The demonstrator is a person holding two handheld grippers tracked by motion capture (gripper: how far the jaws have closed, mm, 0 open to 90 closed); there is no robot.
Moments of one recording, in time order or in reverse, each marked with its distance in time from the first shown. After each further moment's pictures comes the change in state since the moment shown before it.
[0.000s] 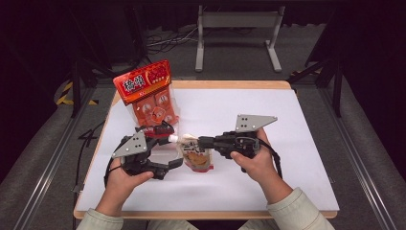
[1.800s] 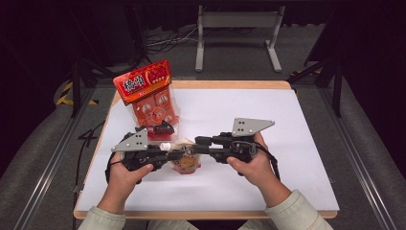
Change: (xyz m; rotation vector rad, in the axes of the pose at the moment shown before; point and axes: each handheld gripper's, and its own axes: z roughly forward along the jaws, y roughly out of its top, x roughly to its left) left arm 0.004 0.014 -0.007 0.060 -0.128 -0.013; right arm 0.010 -0.001 0.002 -0.024 -0.012 0.004
